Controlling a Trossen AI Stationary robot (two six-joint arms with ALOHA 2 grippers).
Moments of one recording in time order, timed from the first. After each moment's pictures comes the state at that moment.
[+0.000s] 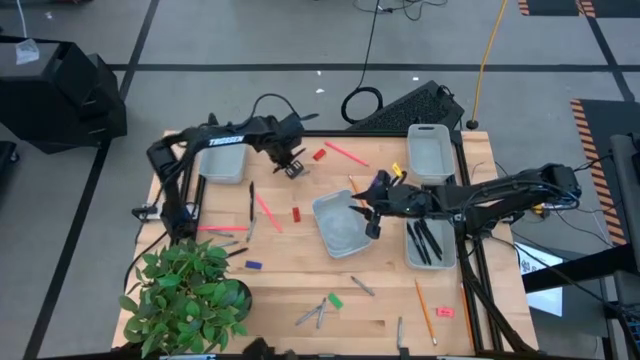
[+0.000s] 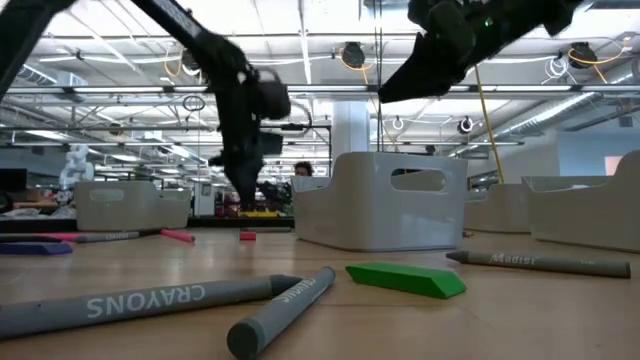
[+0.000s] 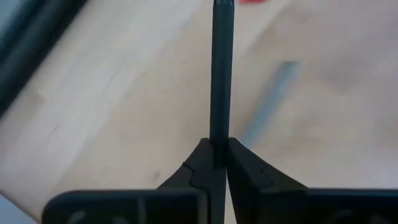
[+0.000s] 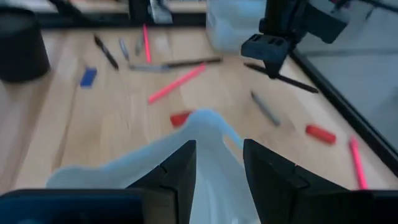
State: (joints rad) left arm 0.58 1.84 1.33 -0.77 -0.02 -0.11; right arm 0.05 1.23 0.67 0.12 0.29 0.06
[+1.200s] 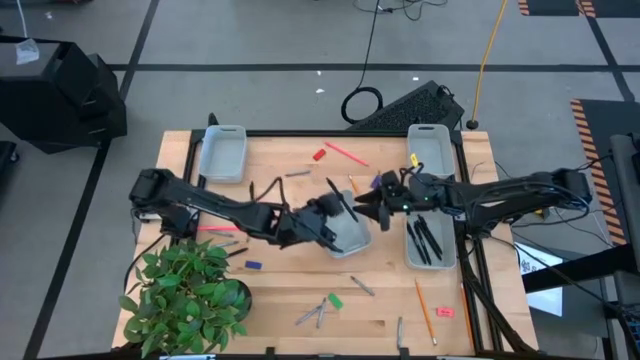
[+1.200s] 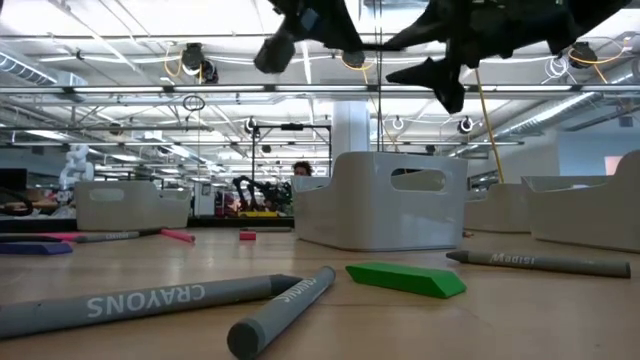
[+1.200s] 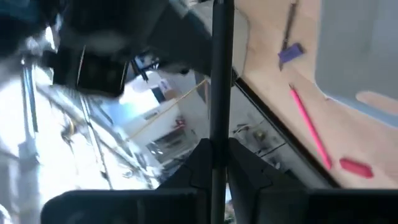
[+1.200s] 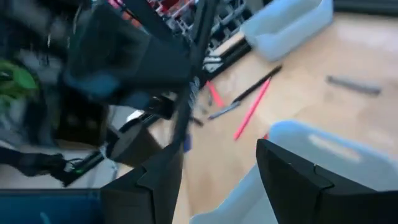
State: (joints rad) left arm -0.22 1.75 1.33 -0.07 -0.83 1.59; right arm -0.04 1.11 0.56 0.30 -0.03 0.67
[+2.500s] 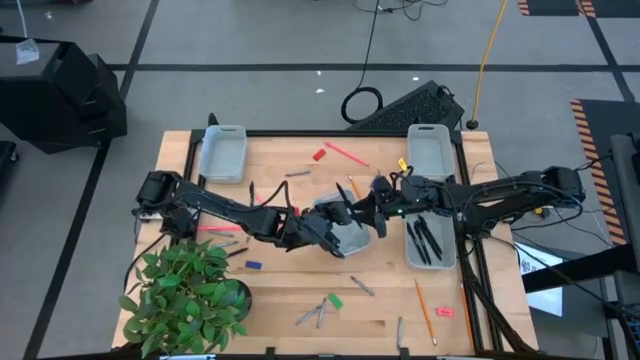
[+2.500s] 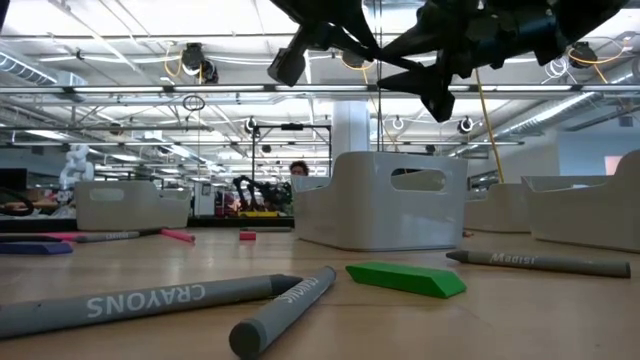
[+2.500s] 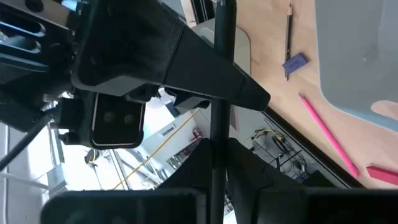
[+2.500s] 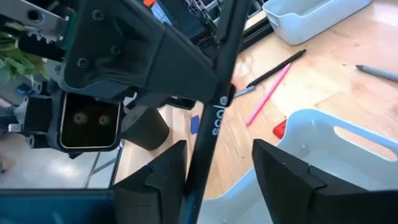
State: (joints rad) left arm -0.22 1.80 1.33 0.04 -0.77 1.73; right arm -0.04 1.19 0.56 0.35 -0.11 0.58
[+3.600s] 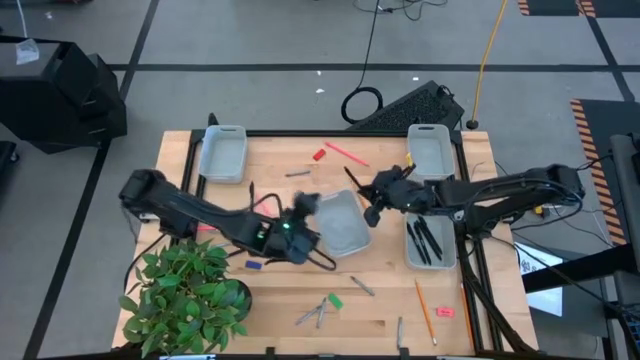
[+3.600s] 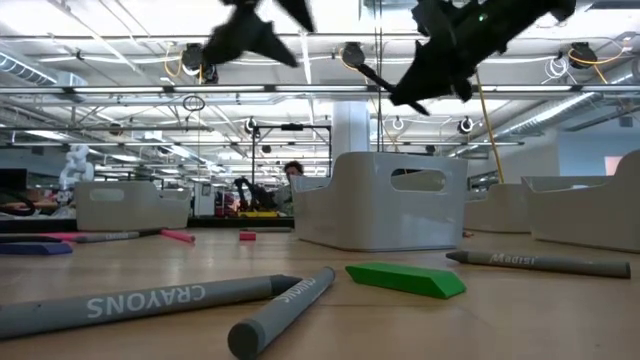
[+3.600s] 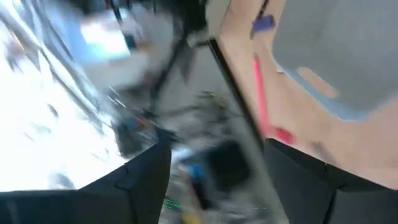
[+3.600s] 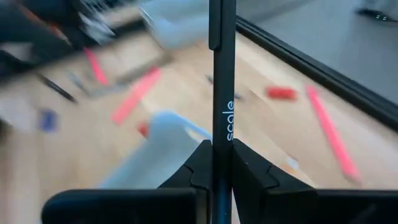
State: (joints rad) left arm -0.33 1.65 1.33 -0.56 -1.05 0.82; right arm 0.05 1.19 0.79 -0.23 0.46 0.42
